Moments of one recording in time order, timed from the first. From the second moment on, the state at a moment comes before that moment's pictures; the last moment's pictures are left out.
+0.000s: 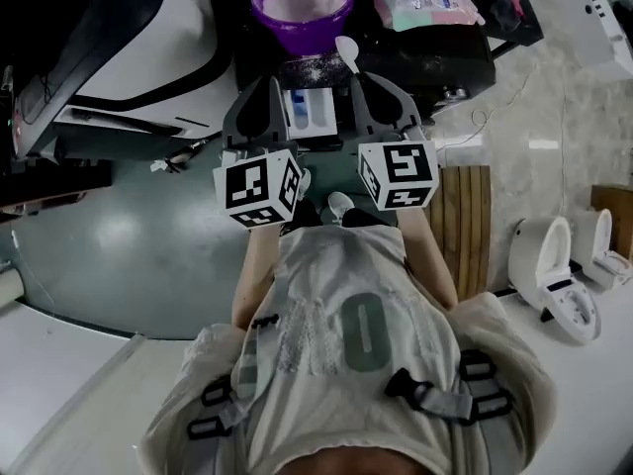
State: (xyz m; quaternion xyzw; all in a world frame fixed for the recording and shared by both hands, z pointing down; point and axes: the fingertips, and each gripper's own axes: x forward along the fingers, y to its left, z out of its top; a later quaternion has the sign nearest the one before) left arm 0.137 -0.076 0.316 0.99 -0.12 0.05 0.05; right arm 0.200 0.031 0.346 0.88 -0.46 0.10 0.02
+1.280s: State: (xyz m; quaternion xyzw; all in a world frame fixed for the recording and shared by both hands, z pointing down) left arm 0.207 -0.167 0.312 1.00 0.03 0.06 0.04; right arm 0.235 0.010 0.299 0.95 -0.29 0.08 0.05
